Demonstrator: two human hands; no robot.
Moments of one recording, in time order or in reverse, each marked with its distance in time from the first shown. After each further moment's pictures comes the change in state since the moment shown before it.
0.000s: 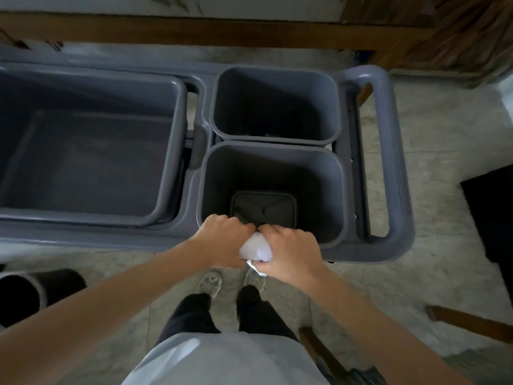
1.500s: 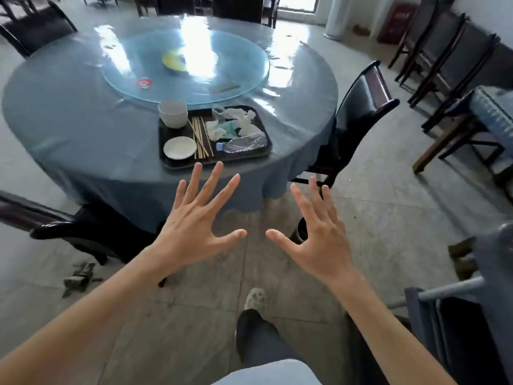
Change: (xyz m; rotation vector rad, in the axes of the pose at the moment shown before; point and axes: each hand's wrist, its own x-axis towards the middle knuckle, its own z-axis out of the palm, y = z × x) left_hand -0.743 0.087 0.251 -0.391 0.792 -1.891; right_hand -0.164 -0.663 0.094 0.218 -0.188 -1.500
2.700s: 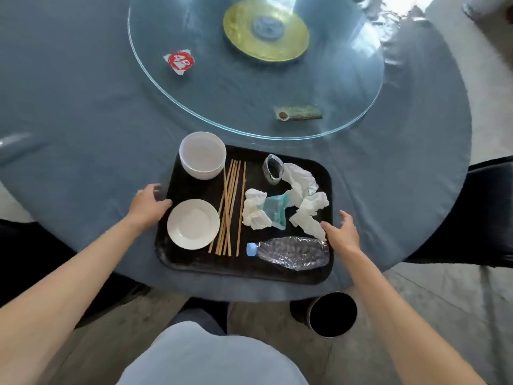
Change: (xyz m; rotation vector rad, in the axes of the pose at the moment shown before) left_hand 0.314 -0.444 0.109 -0.638 -0.036 -1.303; right_hand 0.567 0.122 0.253 0.276 -0.444 0.725
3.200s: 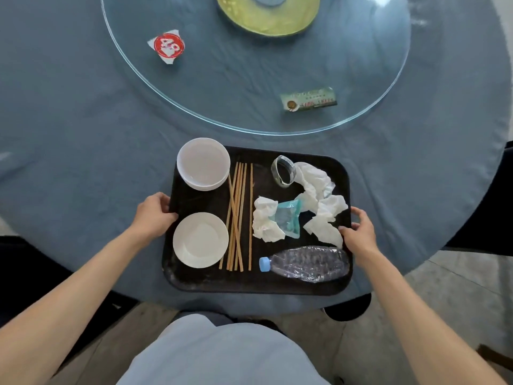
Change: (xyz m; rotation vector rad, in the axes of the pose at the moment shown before) left_hand 0.041 0.010 -0.001 0.101 -0.073 -0.016; right_hand 0.042 -0.005 0.020 0.124 0.010 0.156
